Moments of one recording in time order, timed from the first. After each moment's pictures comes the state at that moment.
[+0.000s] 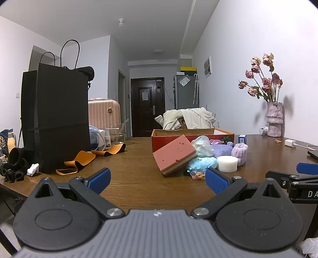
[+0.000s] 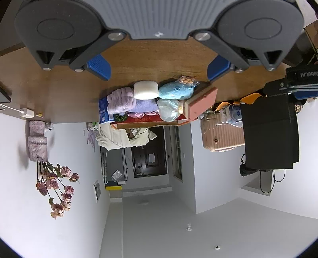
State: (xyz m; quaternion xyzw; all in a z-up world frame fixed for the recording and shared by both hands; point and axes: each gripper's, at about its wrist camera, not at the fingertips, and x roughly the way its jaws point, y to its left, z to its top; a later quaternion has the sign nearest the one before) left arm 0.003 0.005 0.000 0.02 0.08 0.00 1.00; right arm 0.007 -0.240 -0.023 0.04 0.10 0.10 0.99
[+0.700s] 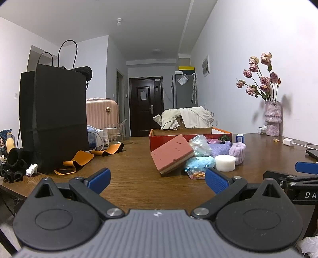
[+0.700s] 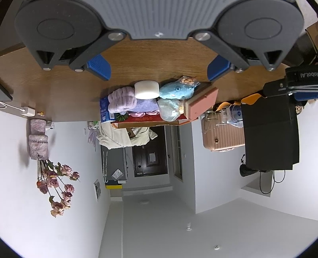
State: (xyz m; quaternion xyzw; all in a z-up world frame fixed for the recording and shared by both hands) left arm 0.002 -0.001 0.002 0.02 0.08 0.00 1.00; right arm 0.004 -0.240 -0.023 0.04 0.10 0.10 0.99
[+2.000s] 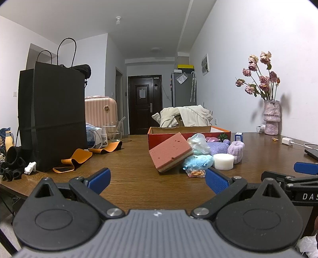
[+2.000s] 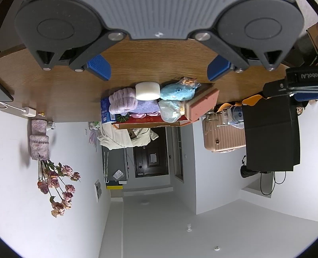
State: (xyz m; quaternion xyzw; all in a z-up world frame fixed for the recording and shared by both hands) left arm 0.001 -0.004 0.001 0.02 0.09 0.00 1.00; right arm 0.001 -0.240 -0.023 0.04 0.10 0.10 0.99
